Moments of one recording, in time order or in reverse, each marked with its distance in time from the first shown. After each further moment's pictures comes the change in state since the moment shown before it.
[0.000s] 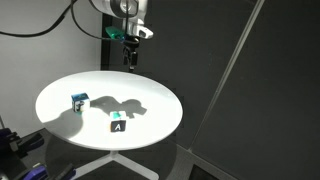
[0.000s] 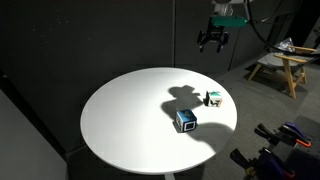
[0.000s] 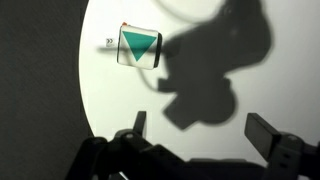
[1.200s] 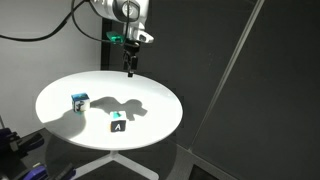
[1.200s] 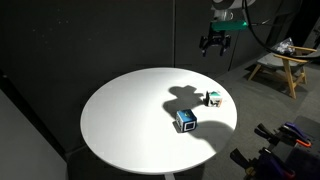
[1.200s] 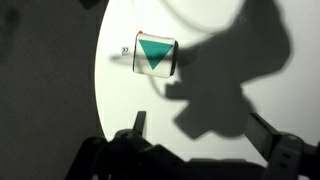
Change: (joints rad) arm 0.005 0.031 -0.015 0.009 -0.044 -0.040 0.035
